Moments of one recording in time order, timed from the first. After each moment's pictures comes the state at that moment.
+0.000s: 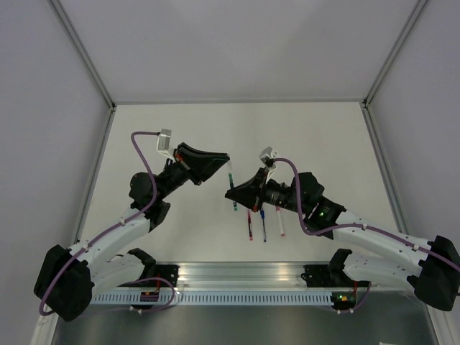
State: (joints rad) left arm -0.56 1.04 0.55 1.02 0.48 -0.90; right arm 0.91 1.03 0.66 0.38 -0.30 0.49
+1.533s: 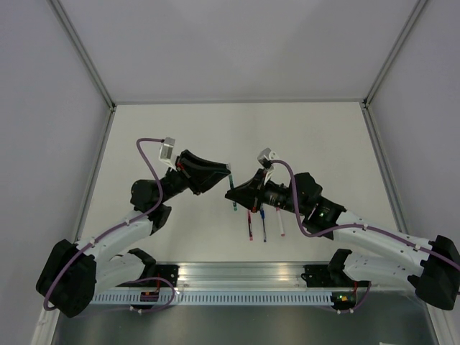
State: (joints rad) left arm -0.55 1.07 0.46 1.19 0.59 -0.92; right arm 0.93 1.03 0.68 0.33 -0.26 0.44
